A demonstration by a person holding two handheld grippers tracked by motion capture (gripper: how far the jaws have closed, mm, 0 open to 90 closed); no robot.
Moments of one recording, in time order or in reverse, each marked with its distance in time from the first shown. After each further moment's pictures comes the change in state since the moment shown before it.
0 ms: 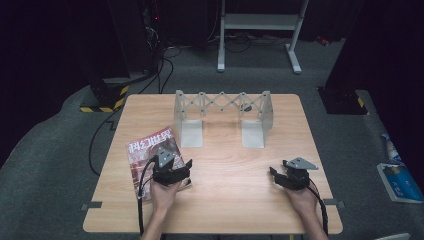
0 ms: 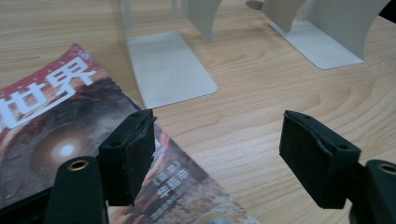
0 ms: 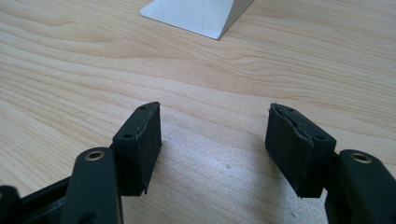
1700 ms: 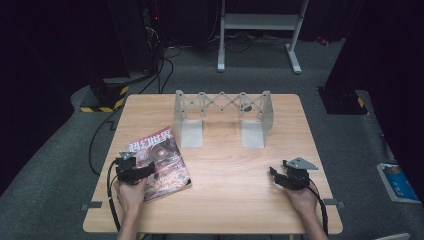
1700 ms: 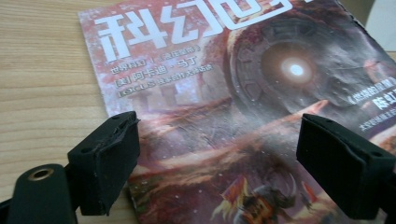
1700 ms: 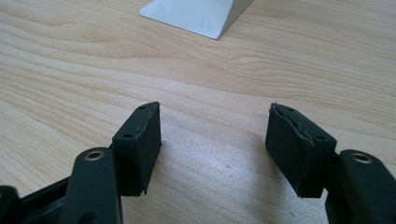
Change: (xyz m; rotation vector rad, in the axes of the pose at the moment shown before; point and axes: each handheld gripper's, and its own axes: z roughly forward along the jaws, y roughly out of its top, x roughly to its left) left arm 0.111 -0.033 -0.008 0.199 0.265 -0.207; right arm 0.000 0.000 0.000 0.000 -0.002 0.002
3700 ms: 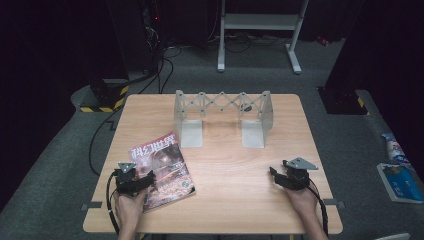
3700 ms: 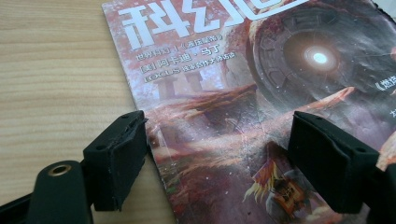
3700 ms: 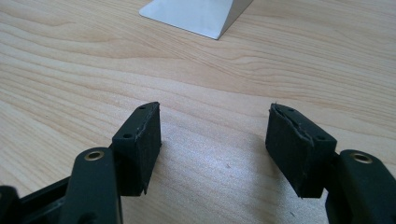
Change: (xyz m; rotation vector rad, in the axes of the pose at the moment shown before) left arm -0.009 -0.034 -0.021 -0.022 0.012 0.014; right arm 0.000 0.000 0.000 0.000 -0.001 0.000
